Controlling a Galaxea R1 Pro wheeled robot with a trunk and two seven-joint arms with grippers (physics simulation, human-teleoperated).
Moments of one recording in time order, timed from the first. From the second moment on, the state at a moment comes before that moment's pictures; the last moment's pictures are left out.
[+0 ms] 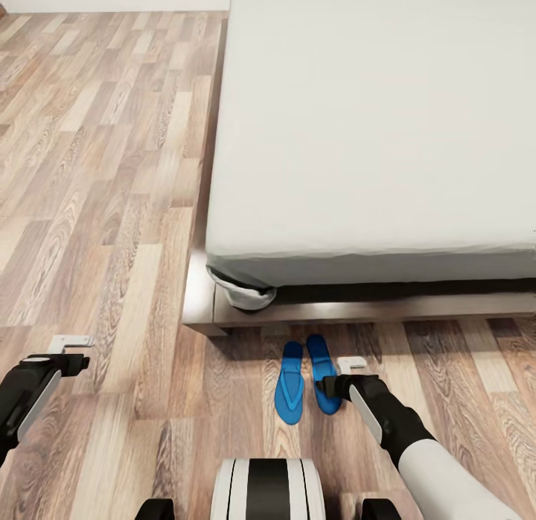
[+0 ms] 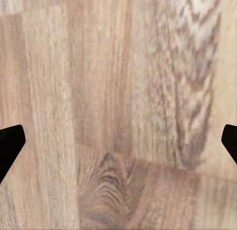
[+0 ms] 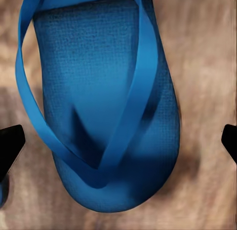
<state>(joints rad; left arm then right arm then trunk) -0.58 0.49 -0.02 -1.00 0.16 0.65 0.15 -0.66 -0.02 0.21 -0.70 -0.22 0.55 -0.02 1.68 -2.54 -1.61</state>
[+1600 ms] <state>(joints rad) -0.58 0.49 -0.02 -0.99 0.16 0.65 0.15 -0.66 -0.07 0.20 -0.43 -0.21 0.50 -0.02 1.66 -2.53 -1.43</state>
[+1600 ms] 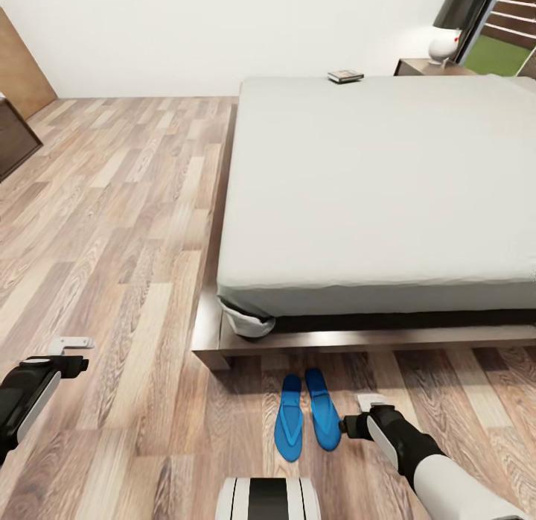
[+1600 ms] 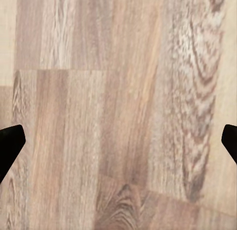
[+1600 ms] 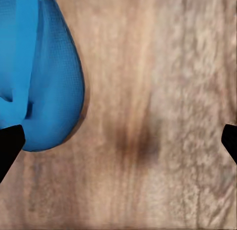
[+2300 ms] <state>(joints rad) -0.58 0.48 -0.03 -0.98 0.16 0.66 0.15 -0.63 -0.14 0.20 -0.40 -0.22 0.44 -0.02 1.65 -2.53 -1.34</state>
